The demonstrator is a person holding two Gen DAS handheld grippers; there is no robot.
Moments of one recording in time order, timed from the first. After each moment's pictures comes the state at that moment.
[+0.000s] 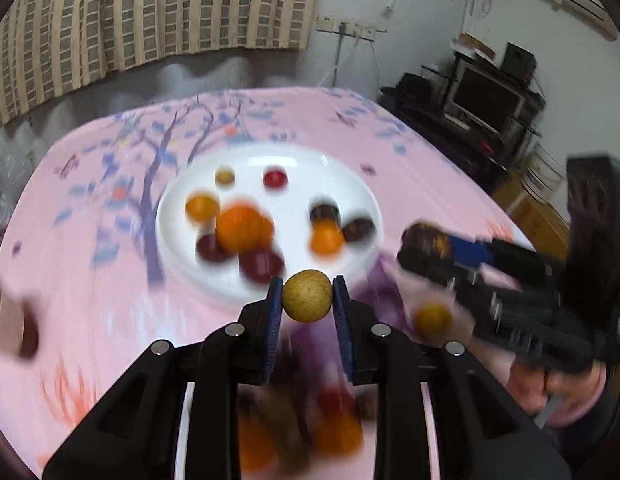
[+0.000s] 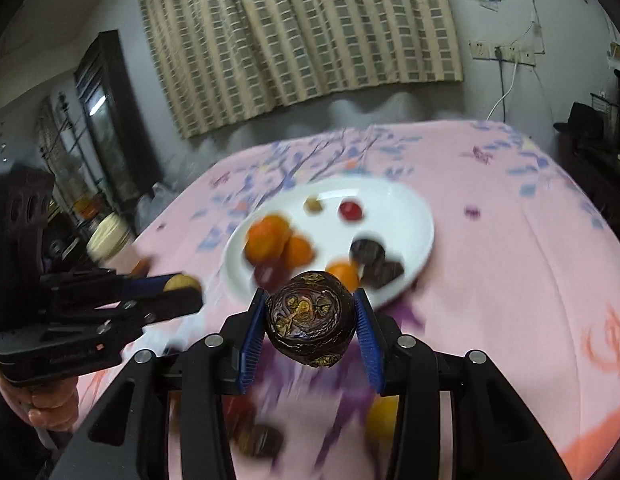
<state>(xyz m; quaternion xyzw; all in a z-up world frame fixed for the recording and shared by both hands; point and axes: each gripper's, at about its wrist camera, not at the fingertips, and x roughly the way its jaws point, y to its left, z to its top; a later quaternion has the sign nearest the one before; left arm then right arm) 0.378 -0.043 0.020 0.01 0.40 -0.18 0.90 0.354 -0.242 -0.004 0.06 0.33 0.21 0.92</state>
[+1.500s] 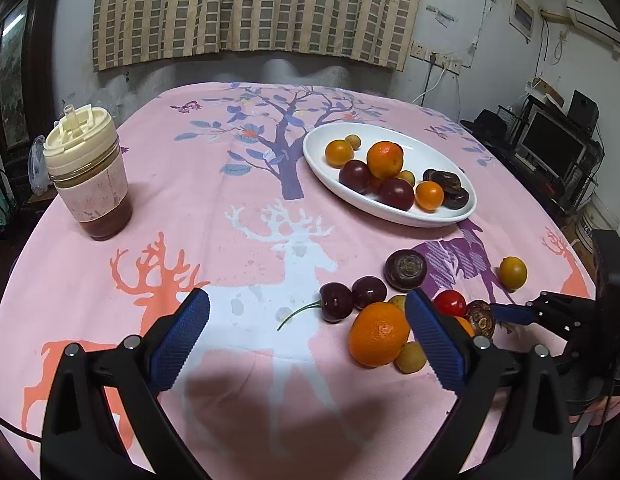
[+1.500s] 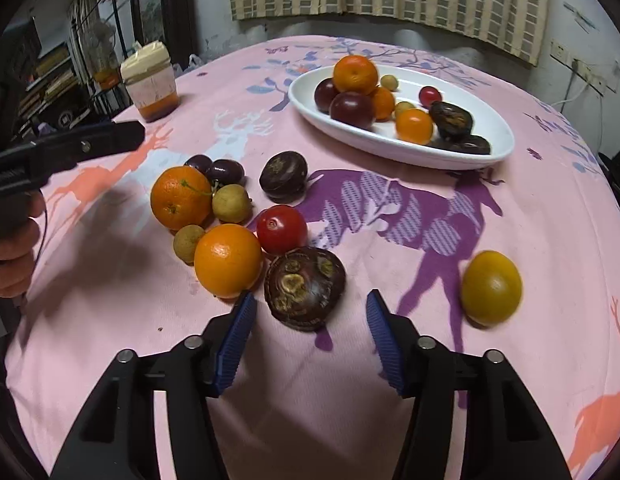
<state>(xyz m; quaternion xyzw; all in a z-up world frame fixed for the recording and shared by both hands) 0.270 0.065 -0.026 -0.05 0.37 -0.04 0.93 0.274 -0.185 -0.080 -0.13 0.43 0.26 0.85</state>
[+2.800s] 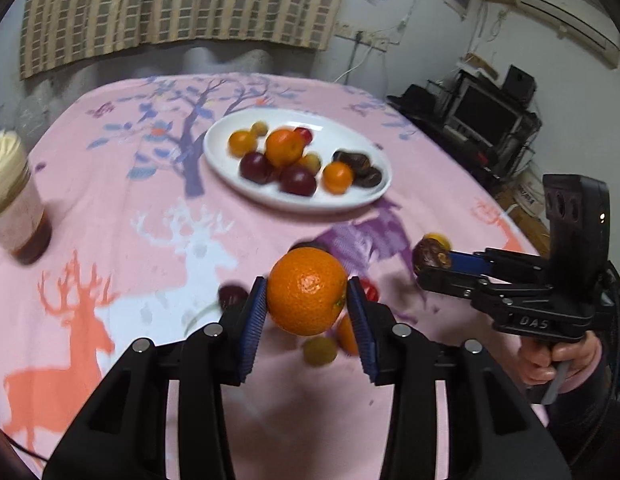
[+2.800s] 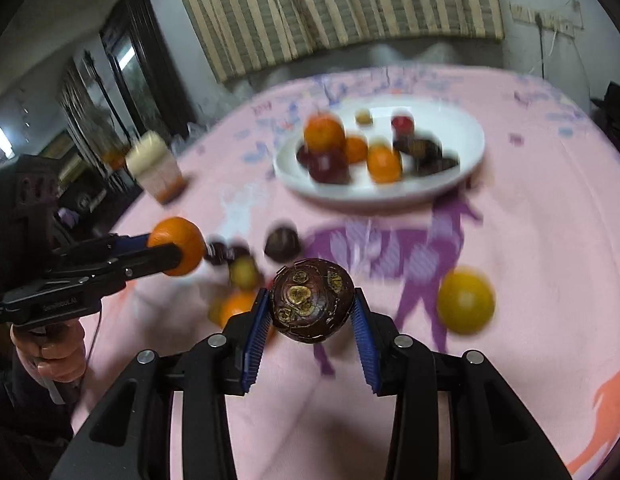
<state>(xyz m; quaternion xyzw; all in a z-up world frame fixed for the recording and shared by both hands) 0.284 0.027 -0.009 -0.05 0.39 -0.18 0.90 0.289 -0.228 -0.038 0.03 0.39 0.28 0.87</state>
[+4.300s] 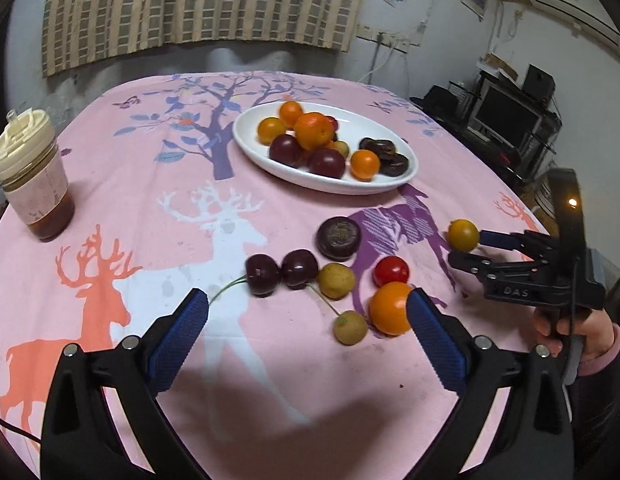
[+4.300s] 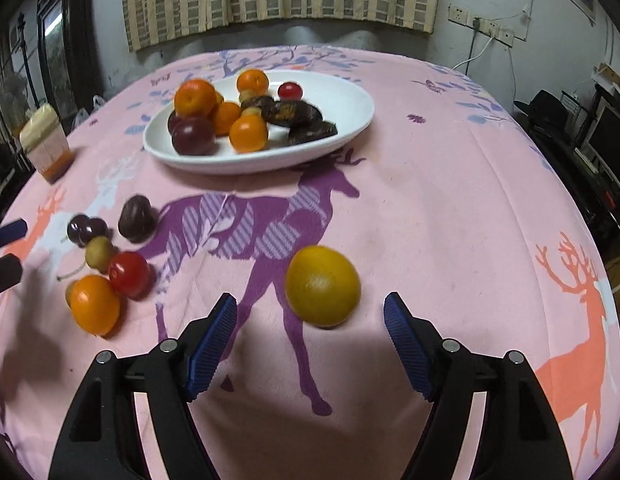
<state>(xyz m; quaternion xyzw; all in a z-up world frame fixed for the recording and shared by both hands) 0.260 0.028 -0.035 -0.03 0.39 -0.14 0.91 0.308 -0.248 -0.077 -0.07 0.44 0.11 0.89</state>
